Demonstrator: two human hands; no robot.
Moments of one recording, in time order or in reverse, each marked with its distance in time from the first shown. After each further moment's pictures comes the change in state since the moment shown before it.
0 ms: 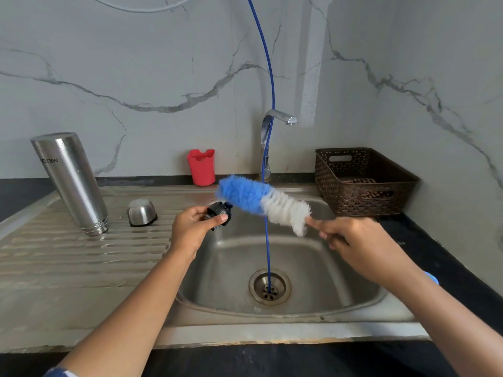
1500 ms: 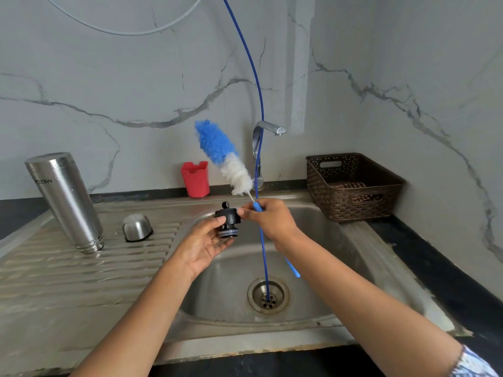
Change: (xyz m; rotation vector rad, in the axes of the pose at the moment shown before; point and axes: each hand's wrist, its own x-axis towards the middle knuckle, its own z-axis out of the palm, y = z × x) left_hand -0.027 0.033 0.014 -0.488 -0.366 -0.317; right_hand 0.104 -0.067 0.066 0.961 0.073 0.388
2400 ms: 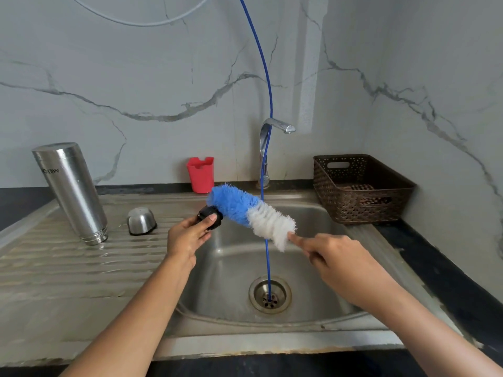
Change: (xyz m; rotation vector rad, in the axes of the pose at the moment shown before) left_hand 0.022 -0.006 -0.033 0.125 0.410 0.184; right_hand -0.096 -0.001 -0.083 -0.981 -0.145 -0.340
